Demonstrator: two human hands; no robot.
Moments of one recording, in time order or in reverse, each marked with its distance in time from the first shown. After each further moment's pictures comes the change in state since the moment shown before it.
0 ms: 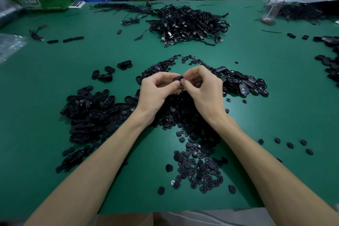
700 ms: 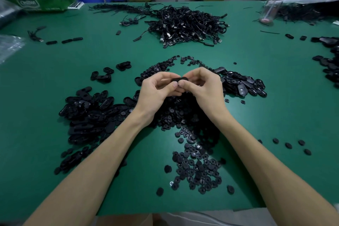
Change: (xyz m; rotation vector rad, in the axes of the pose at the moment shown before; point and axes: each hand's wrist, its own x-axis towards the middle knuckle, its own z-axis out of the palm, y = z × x) left_hand 0.000 0.001 -0.003 0.002 -0.095 0.021; right_hand 0.007 0.006 -0.007 0.158 -0.065 0.134
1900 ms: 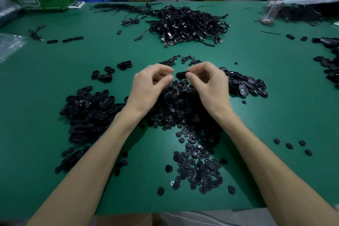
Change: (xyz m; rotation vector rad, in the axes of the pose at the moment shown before) left_hand 0.005 0.024 -0.015 0.628 0.083 0.163; right_hand 0.004 -0.004 -0.004 -0.139 0.081 -0.127
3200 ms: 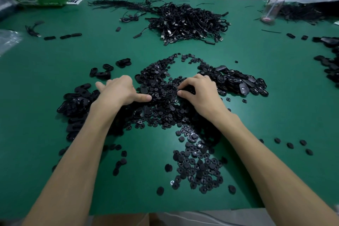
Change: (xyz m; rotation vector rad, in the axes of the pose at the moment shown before) left_hand 0.012 -0.008 -0.049 0.739 -0.342 -0.630; right_hand -0.002 0.017 0.010 -0.454 -0.346 -0.023
